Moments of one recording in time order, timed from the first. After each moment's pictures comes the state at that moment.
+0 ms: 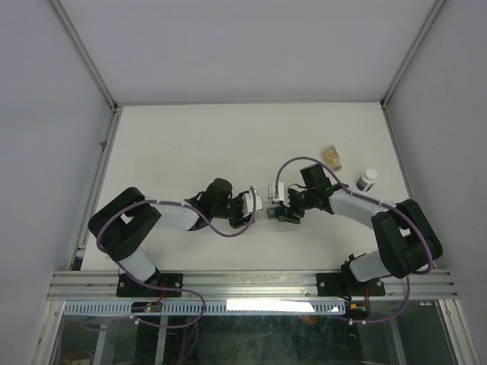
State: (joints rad) left arm -0.80 1.64 0.61 0.43 0.46 0.49; right arm 0.46 1.43 0.65 -0.24 -0.69 -0.98
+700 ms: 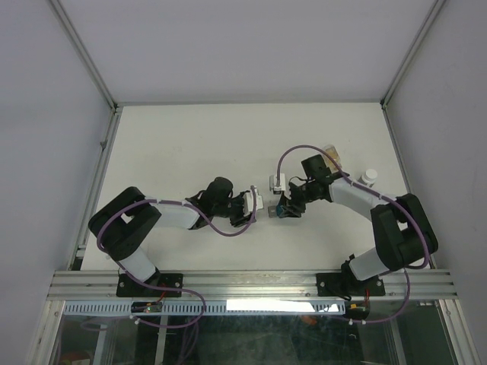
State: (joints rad) left arm -0.80 1.65 0.62 0.43 0.48 0.49; right arm 0.43 1.47 0.76 -0.42 -0.76 -0.99
